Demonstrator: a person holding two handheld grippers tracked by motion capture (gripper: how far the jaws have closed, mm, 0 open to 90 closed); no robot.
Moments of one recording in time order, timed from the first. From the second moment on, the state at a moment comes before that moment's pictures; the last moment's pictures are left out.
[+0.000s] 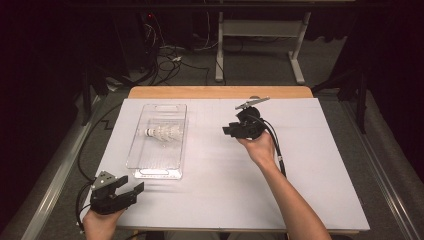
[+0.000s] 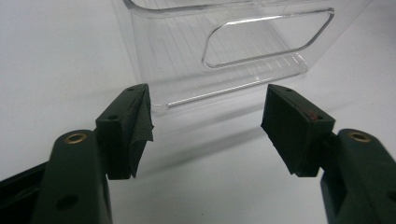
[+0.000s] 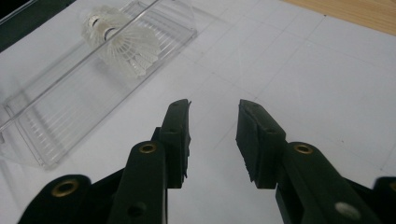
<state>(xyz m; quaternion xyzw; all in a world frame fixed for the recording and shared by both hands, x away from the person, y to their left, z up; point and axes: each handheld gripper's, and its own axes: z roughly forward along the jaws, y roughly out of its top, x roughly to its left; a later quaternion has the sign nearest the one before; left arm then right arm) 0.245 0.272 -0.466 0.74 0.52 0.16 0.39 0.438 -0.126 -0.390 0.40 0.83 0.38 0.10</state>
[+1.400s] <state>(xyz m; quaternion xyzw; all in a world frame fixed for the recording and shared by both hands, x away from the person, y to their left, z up) 0.247 0.275 -0.466 0.74 0.52 0.16 0.39 0.418 -0.162 -0.402 0.43 0.81 0.38 0.10</state>
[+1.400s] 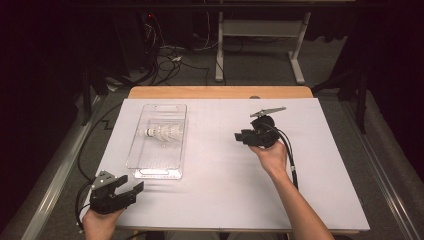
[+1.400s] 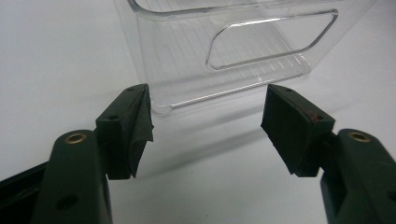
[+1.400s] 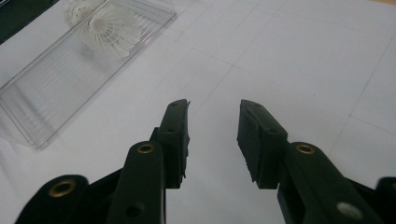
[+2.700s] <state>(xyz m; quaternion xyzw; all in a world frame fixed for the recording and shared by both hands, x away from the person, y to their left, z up) 0.245 0.275 -0.464 0.74 0.52 0.17 0.39 0.394 -0.208 -0.410 0.46 0.79 0.39 0.12</state>
